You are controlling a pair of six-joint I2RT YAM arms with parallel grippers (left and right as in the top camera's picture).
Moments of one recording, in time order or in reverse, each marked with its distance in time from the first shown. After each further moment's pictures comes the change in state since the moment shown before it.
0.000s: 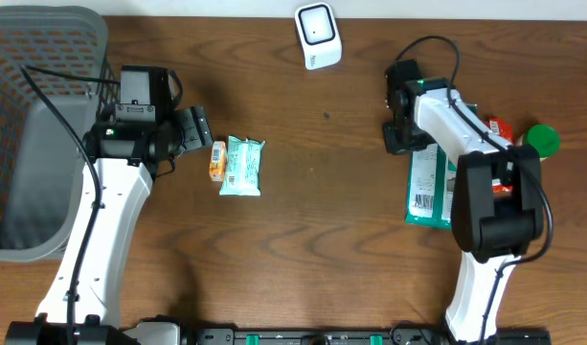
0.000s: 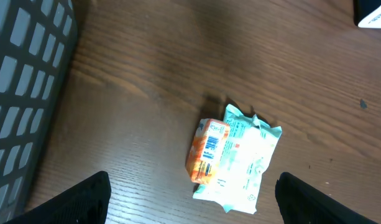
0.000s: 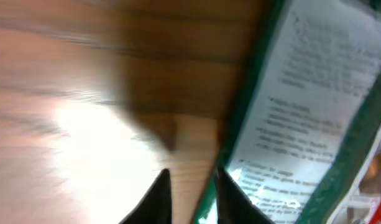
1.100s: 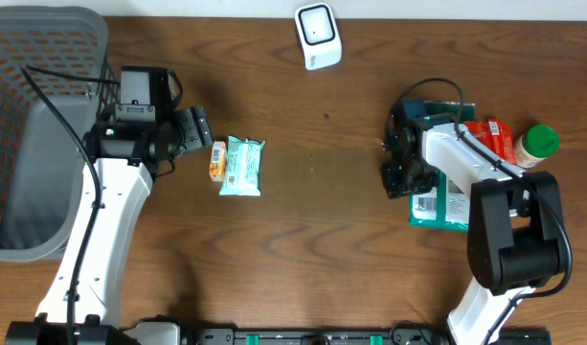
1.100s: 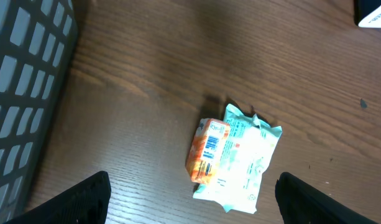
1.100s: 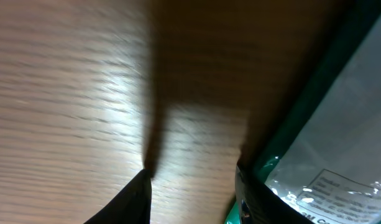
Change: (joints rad) left arm 0.000 0.000 0.000 0.000 0.000 0.000; right arm 0.006 -0.182 -0.349 0.008 -0.177 -0.002
